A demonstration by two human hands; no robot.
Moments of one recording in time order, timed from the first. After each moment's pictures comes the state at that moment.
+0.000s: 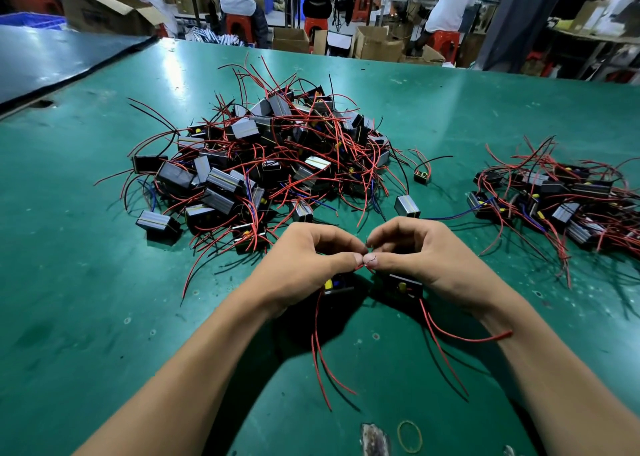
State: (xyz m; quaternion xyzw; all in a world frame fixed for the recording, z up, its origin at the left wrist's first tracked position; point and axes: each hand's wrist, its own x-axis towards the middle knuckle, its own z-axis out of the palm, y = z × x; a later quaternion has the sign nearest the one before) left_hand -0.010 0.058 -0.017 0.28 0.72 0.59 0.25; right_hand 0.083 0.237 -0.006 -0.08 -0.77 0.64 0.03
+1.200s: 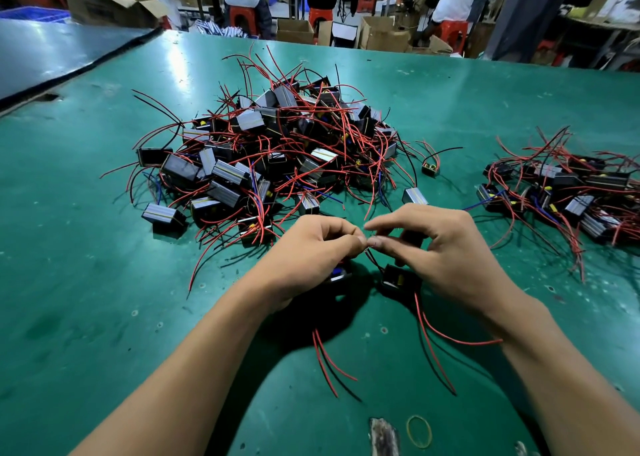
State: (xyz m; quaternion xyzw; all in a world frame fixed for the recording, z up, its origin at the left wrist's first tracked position) left_hand -0.009 0.059 -0.014 0.28 0.72 0.58 0.28; right_hand 0.084 0.228 -0.002 0.06 -0.91 0.33 0.24
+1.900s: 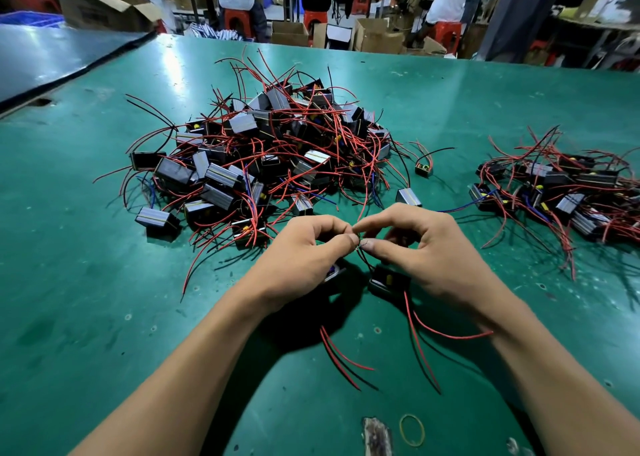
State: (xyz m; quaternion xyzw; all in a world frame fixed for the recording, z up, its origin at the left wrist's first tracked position) left_hand -0.009 0.059 -0.019 0.30 0.72 0.58 0.22; right_hand 0.084 0.225 -0.005 -0.01 -0.87 0.46 0.16
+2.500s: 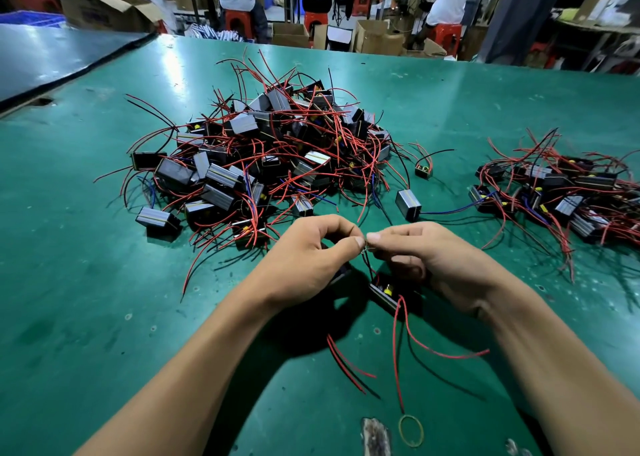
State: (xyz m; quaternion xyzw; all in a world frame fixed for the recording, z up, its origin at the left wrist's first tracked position) left_hand -0.007 0.058 -0.018 0.34 0.72 0.56 0.21; right_hand 0.080 0.233 -0.008 -0.14 -0.71 0.68 -0.06
